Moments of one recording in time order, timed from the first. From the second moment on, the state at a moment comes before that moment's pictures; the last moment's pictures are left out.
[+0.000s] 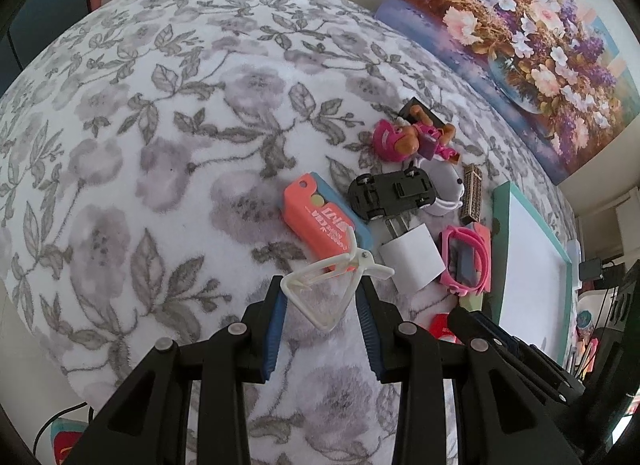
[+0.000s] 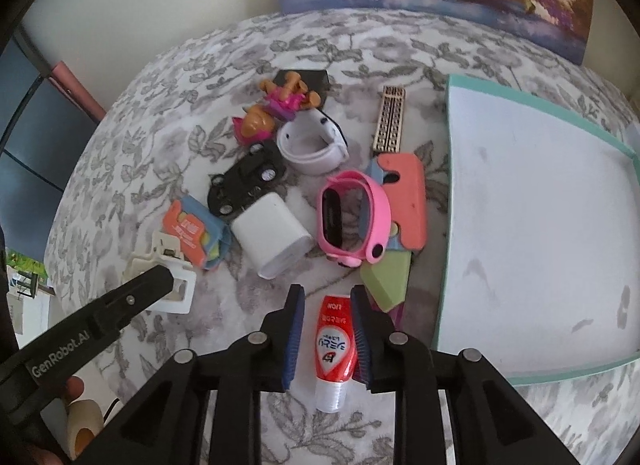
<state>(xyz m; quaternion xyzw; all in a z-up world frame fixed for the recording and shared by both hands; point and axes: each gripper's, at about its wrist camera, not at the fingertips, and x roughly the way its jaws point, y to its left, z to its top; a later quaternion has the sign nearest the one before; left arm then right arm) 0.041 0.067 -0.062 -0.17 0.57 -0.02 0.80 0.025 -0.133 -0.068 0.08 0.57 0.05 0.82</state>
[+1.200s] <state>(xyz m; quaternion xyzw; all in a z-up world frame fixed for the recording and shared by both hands) 0.059 0.048 -0.097 -0.14 0.61 -0.02 0.78 0.010 -0.095 -0.101 -0.05 0.62 0.06 0.78</state>
